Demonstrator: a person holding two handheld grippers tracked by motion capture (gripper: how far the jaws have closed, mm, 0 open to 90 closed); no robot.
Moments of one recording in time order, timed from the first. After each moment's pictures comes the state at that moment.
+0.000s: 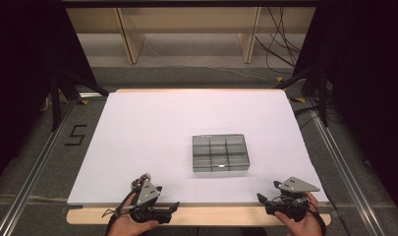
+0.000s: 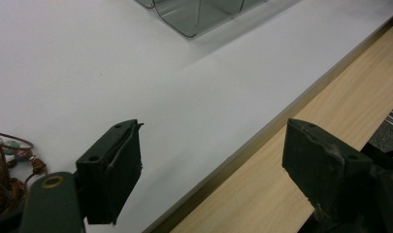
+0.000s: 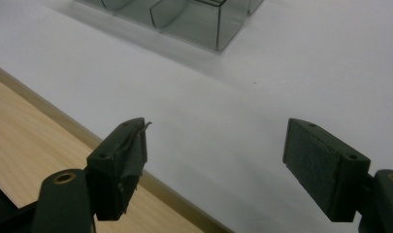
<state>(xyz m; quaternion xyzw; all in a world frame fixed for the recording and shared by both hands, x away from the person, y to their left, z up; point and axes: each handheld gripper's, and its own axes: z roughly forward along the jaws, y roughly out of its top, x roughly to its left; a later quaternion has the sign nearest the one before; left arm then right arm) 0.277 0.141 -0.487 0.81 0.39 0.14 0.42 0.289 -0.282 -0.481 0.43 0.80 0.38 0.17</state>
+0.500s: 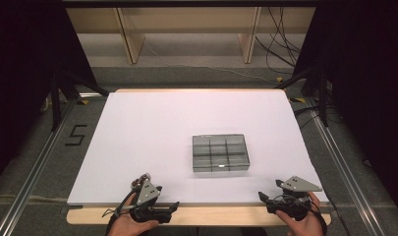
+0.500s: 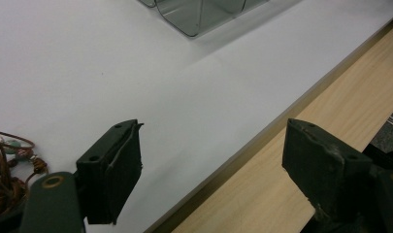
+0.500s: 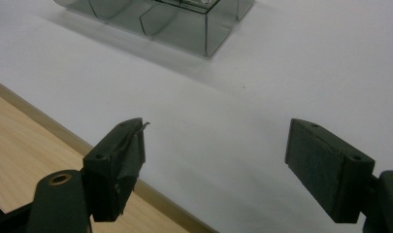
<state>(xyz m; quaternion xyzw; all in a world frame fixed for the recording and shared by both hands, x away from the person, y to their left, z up) 0.278 0.142 -0.487 0.81 0.38 0.15 0.42 0.291 -0.286 -0.481 0.44 0.79 0.38 0.18</state>
